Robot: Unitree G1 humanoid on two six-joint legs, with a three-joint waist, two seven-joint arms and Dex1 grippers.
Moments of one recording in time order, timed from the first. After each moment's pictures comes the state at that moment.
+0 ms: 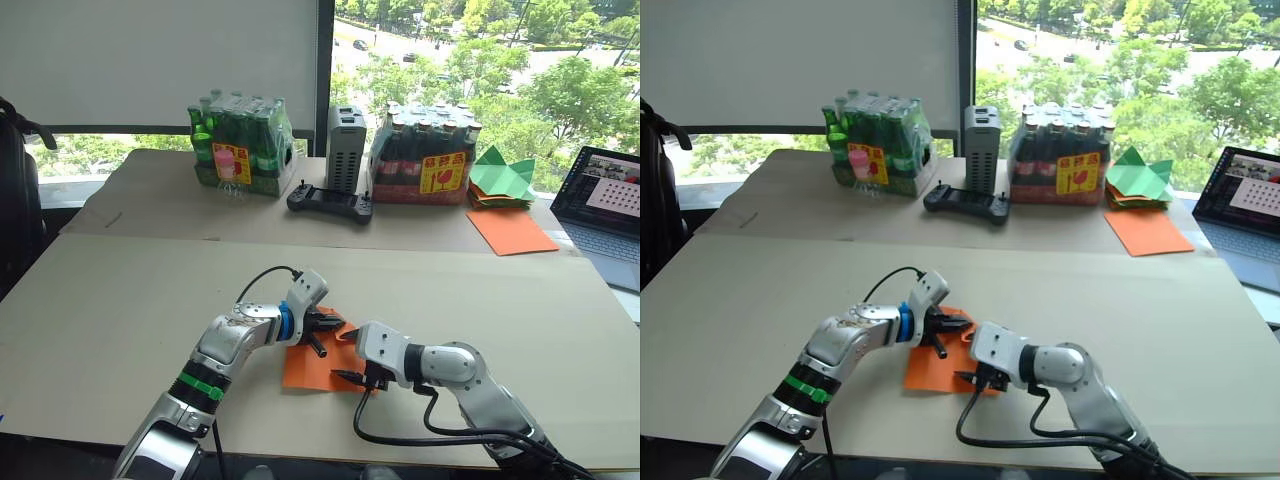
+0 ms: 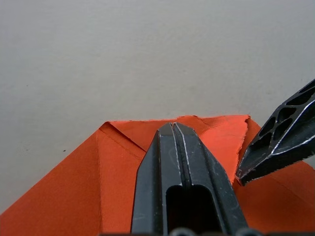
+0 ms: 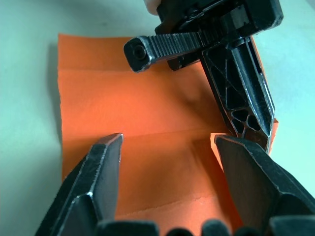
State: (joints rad) left arm -0.58 0.32 -0.31 0.11 -0.33 0.78 -0.72; right arm -0.21 -0.45 0.29 -0.33 -0.04 0.40 0.87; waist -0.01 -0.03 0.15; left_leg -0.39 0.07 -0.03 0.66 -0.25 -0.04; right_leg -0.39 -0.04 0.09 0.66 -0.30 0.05
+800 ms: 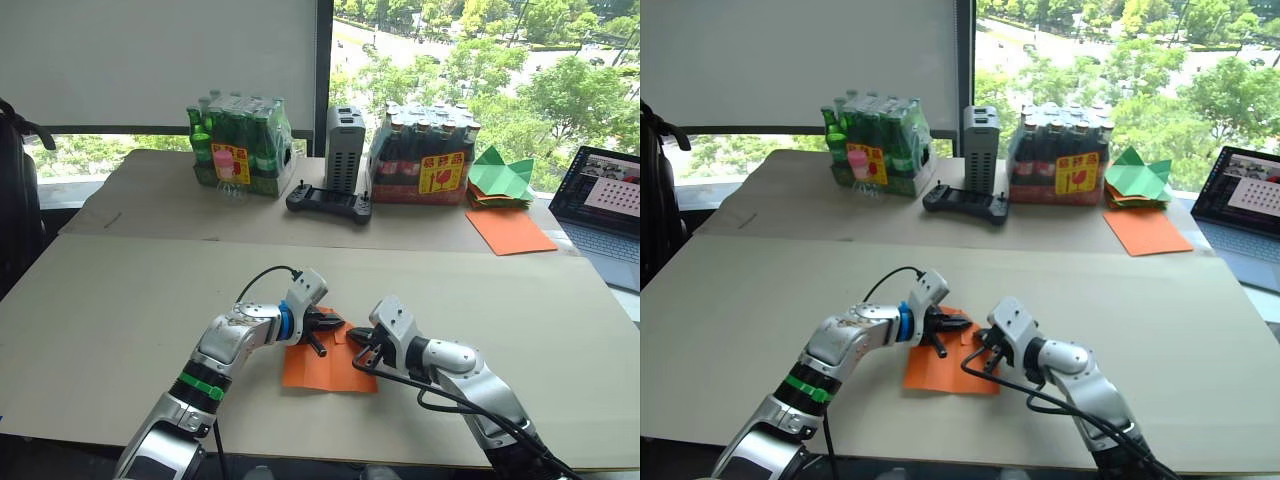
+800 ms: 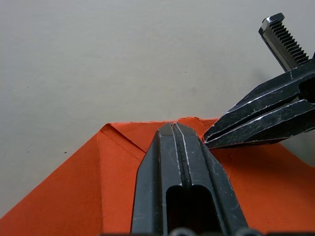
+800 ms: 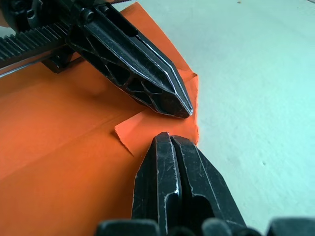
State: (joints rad) left arm -0.58 0.31 -0.30 0.10 -0.32 0.80 -0.73; right arm -0.22 -0.40 0.23 -0.25 0.05 0.54 0.67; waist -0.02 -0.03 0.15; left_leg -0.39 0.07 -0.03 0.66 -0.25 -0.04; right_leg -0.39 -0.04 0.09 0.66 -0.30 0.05
